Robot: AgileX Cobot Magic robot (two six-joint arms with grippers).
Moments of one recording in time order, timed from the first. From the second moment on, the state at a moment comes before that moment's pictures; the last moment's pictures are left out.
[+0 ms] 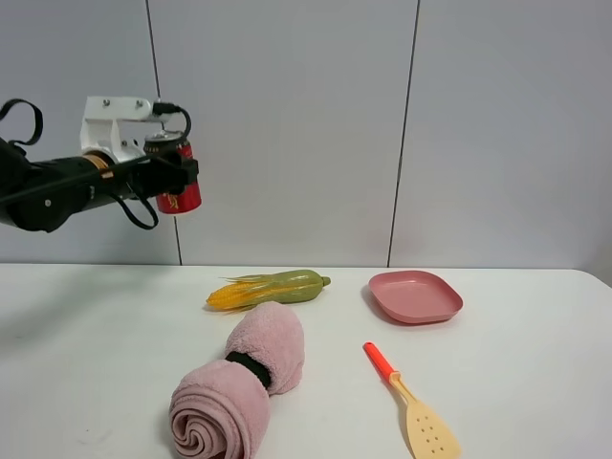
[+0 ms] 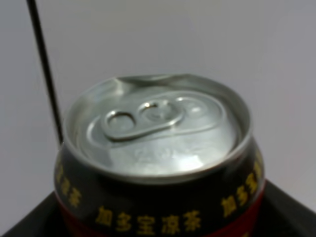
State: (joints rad) left arm -0.19 1.98 -1.07 0.16 -0.84 -0.19; right arm -0.07 0.00 -0.50 -0.03 1.06 -0.05
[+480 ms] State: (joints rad) left arm -0.44 1.79 -0.97 0.43 -0.78 -0.37; right arm -0.07 0.00 -0.50 -0.03 1.06 -0.05
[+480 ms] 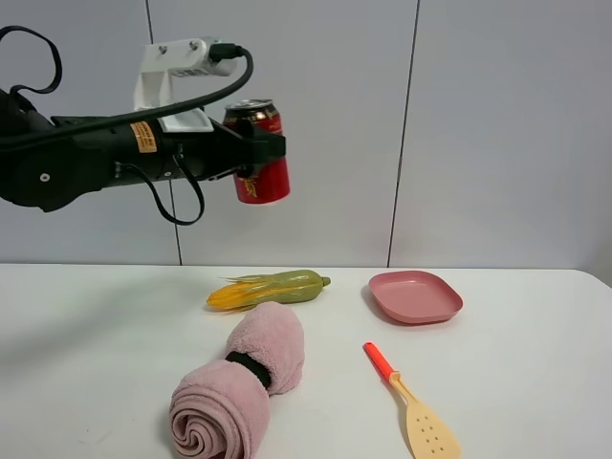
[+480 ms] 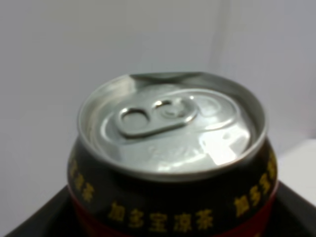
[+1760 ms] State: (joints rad) left arm -0.61 2.23 -1.19 0.27 -0.79 -0.20; right arm -0.07 0.00 -0.50 -0.03 1.06 -0.05
